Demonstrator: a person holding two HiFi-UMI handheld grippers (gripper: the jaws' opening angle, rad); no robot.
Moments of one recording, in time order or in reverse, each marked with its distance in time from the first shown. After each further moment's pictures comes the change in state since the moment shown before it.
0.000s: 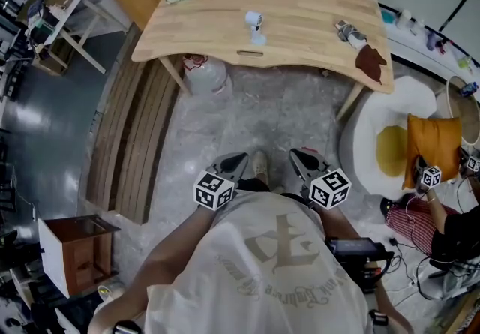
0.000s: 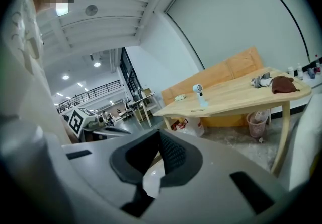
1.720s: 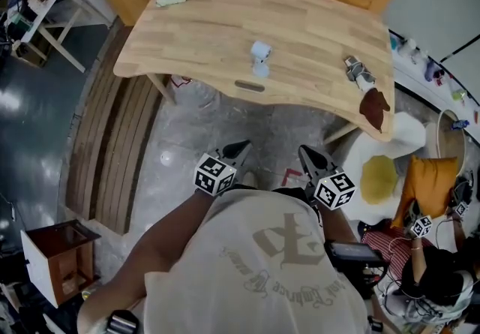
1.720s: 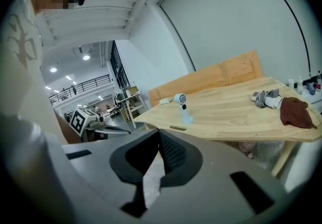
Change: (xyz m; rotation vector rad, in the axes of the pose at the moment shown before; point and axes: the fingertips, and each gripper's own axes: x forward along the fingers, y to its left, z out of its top) left arm 0.131 0.144 0.113 -0.033 -0.035 -0.093; right arm 0.116 -0.134 0.110 -0.024 0.044 -0.130
